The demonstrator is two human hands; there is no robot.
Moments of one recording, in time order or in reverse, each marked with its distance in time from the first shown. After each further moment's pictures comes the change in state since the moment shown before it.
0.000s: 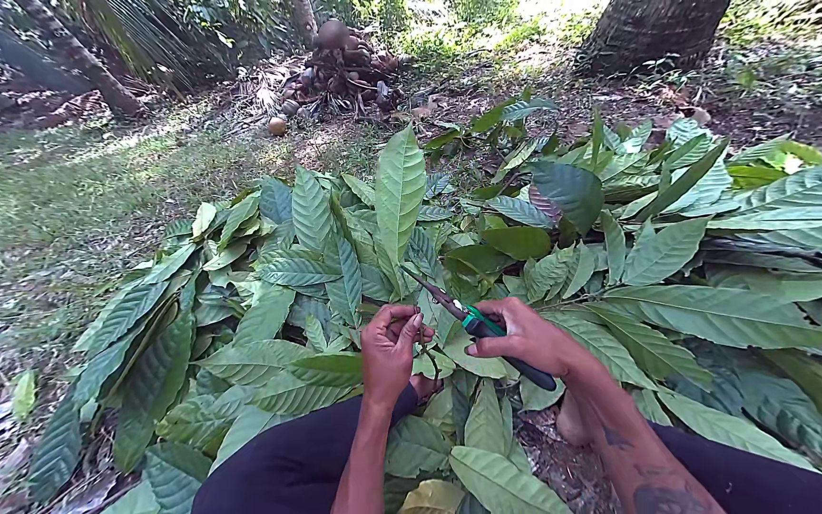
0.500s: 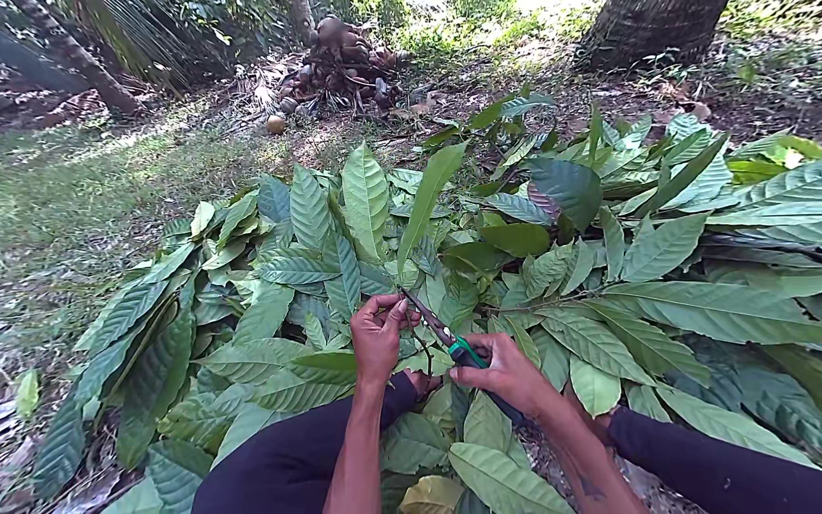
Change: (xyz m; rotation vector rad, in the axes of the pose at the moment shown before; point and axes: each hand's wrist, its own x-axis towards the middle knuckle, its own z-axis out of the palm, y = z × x) left_hand 0.018 -0.008 -0.007 0.000 0.106 -0.104; right_hand -0.012 0.029 0.060 0.220 0.130 0.068
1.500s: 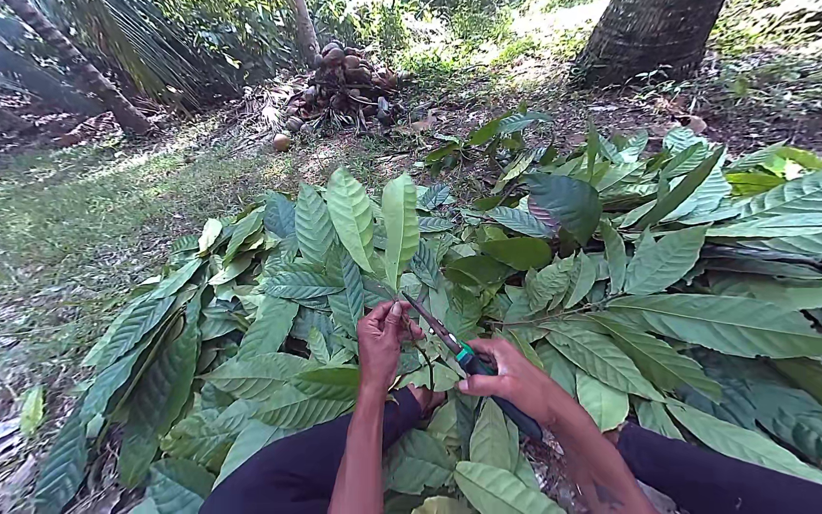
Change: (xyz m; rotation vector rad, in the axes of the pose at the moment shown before) left_hand 0.011 -0.002 -0.001 -0.135 -0.071 -0.086; right_hand 0.001 -0.014 -0.014 0.002 -0.114 -0.032
